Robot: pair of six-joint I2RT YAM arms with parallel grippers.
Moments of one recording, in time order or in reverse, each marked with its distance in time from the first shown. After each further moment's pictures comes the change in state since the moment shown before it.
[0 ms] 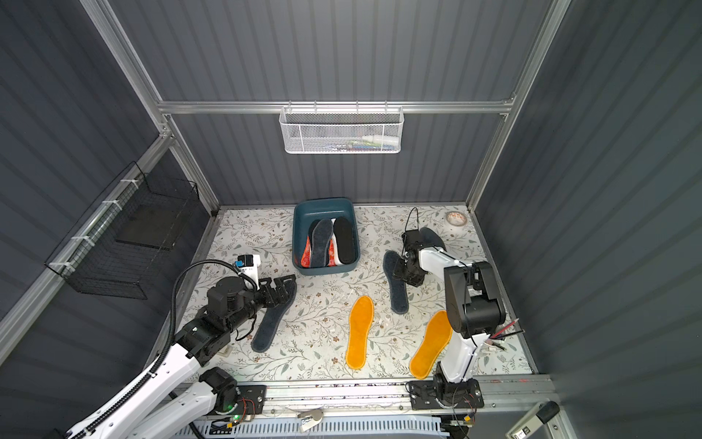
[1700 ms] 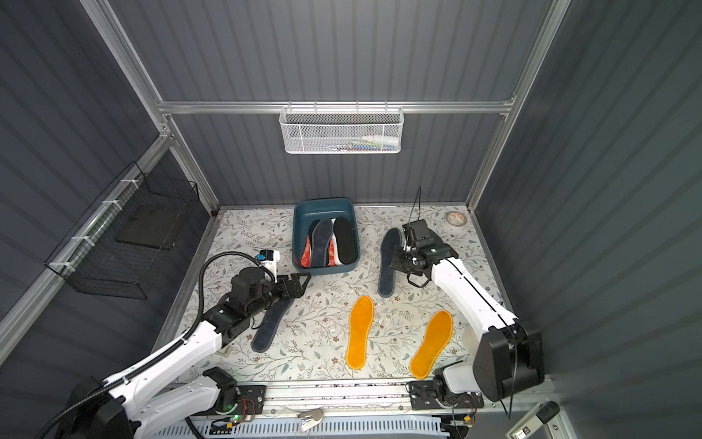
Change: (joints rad) left arm 0.004 0.317 -0.005 0.263 0.138 -0.026; right arm 0.132 -0.456 0.013 -0.092 -0.008 0.027
